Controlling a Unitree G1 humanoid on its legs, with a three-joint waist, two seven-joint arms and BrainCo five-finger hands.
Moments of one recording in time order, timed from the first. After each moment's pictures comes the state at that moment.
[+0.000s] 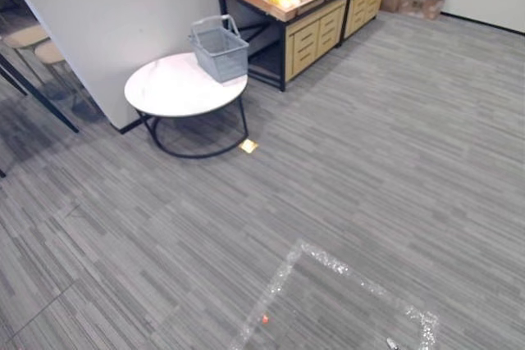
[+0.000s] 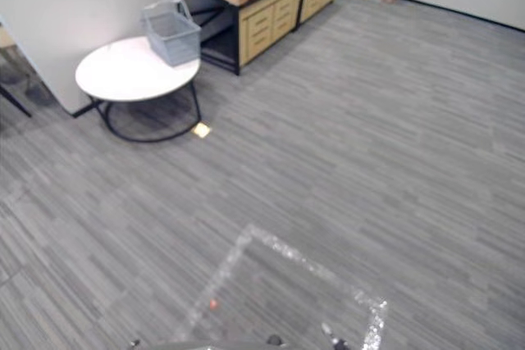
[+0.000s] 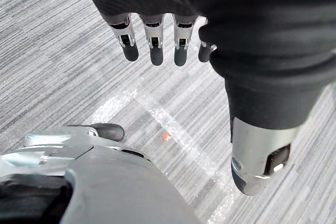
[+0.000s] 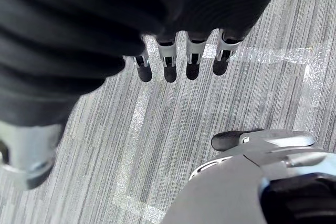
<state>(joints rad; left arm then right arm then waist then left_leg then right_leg) 0.16 0.12 0.12 1.21 -0.13 -0.15 0.08 0.12 -0.10 -0.28 1.23 0.09 -0.11 0.02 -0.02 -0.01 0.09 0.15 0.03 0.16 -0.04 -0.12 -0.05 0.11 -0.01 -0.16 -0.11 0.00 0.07</state>
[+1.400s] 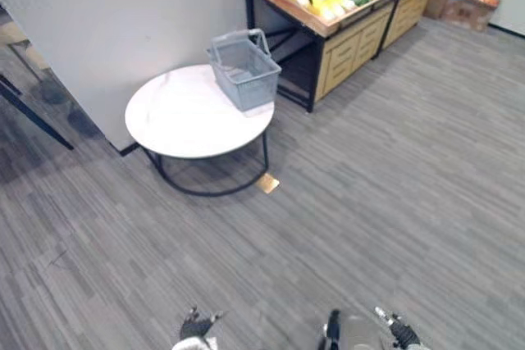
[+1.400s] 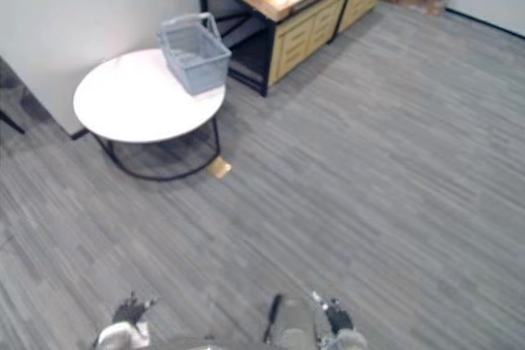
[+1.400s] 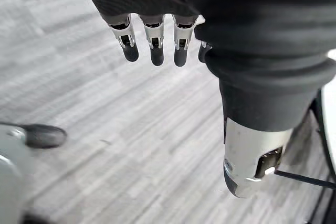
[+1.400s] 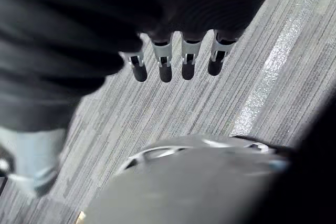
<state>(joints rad) 0.03 0.11 0.15 1.08 -0.17 -0.15 0.16 0.04 -0.09 -0.24 1.18 0.00 -0.15 -0.02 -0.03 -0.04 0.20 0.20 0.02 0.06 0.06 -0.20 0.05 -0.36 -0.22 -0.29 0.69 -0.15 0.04</state>
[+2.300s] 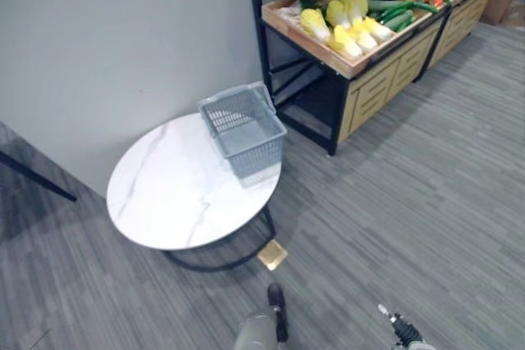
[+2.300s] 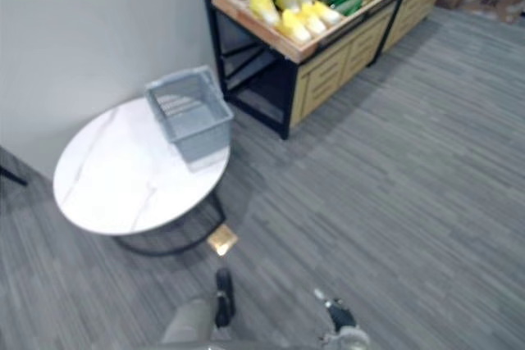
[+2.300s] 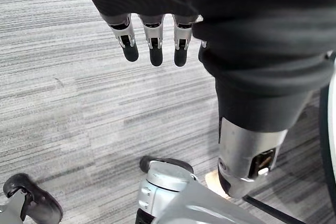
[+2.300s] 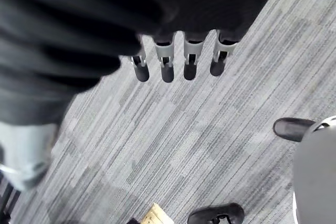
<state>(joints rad) 0.17 0.05 0.35 1.19 -0.13 -0.12 0.12 0.00 -0.10 -0.18 1.18 -0.04 -0.14 -0.01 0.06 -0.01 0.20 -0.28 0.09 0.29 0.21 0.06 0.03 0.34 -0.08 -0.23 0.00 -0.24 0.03</state>
